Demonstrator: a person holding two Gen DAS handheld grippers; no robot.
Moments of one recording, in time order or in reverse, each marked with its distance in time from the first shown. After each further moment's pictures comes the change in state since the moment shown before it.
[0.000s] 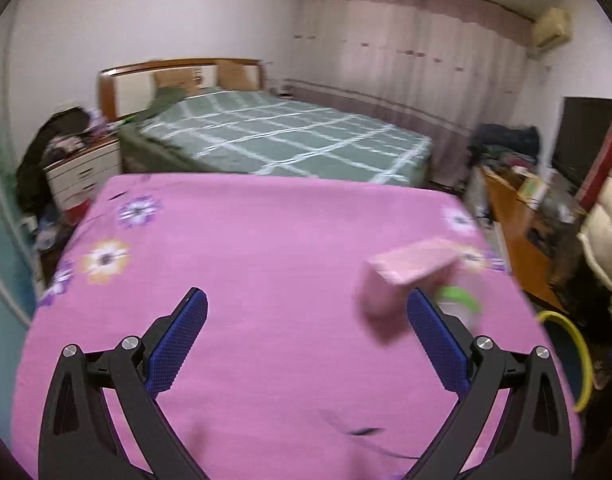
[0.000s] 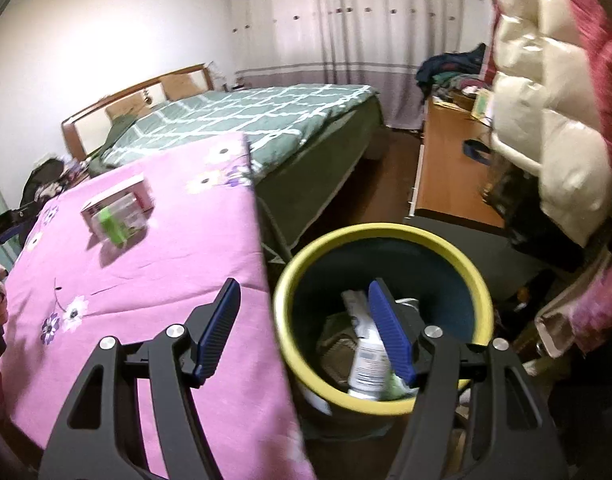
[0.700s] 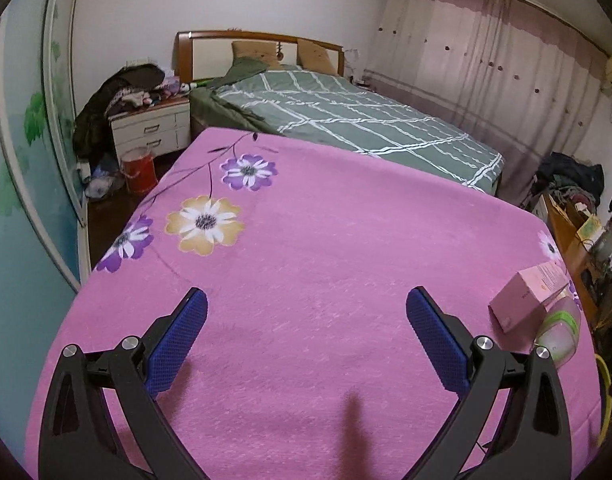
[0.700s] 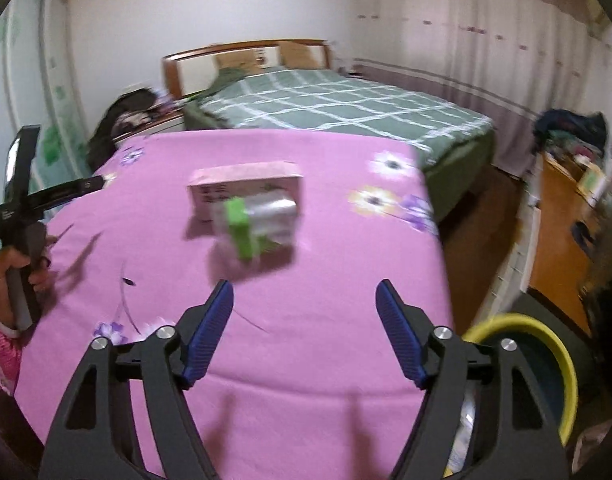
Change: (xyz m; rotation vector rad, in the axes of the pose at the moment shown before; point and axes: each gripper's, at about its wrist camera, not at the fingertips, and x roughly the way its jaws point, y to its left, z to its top) left arm 0.037 0.096 -0.016 -0.183 0.054 0.179; right arm 0.063 0.149 0.046 -0.340 0.049 0.303
